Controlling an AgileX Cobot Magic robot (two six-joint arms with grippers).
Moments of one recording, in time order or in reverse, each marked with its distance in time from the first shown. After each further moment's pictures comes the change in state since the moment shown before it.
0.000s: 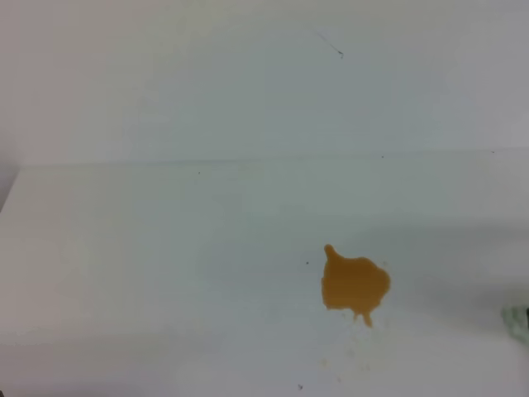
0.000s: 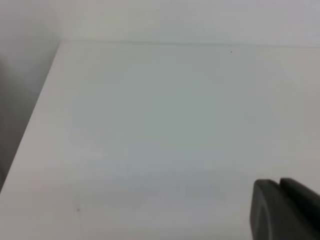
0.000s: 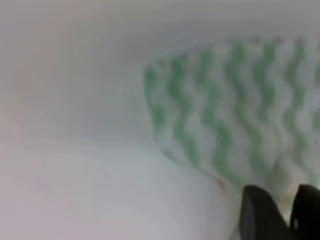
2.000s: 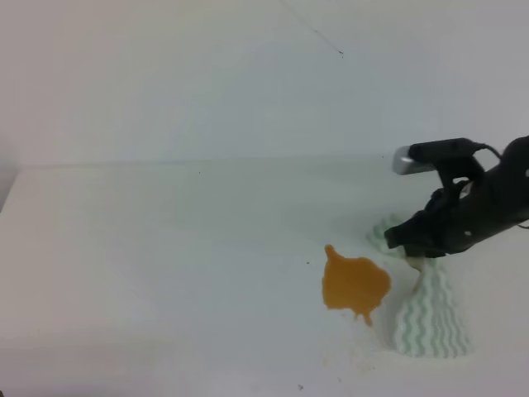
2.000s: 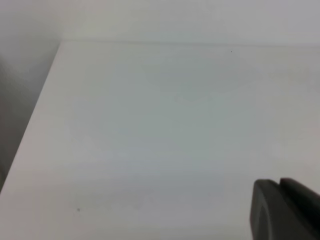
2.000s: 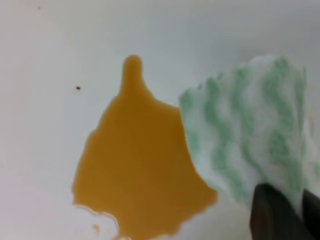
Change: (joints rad) left arm 0.000 0.000 0.000 0.000 0.001 0.000; right arm 0.220 0.274 -0.480 0.408 0.019 -0.479
